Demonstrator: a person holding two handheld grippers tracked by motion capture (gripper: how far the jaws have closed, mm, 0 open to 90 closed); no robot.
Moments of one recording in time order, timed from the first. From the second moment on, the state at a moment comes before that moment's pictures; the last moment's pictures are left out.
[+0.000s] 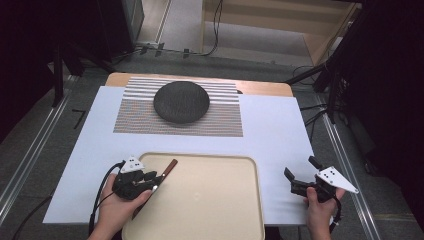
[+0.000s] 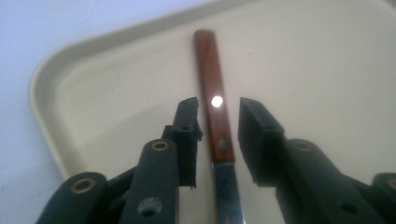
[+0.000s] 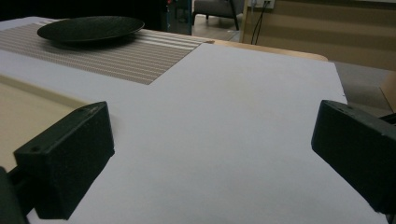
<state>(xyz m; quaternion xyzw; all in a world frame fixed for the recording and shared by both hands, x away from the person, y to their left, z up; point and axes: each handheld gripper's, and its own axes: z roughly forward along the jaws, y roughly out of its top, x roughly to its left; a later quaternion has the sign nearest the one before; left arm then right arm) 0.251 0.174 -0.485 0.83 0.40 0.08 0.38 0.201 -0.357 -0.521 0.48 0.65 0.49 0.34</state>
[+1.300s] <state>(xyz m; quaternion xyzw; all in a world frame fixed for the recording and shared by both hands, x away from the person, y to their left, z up) 0.263 0.200 -0.490 0.86 0.38 0.09 0.32 0.201 -0.357 -0.521 0.48 0.65 0.49 0.34</state>
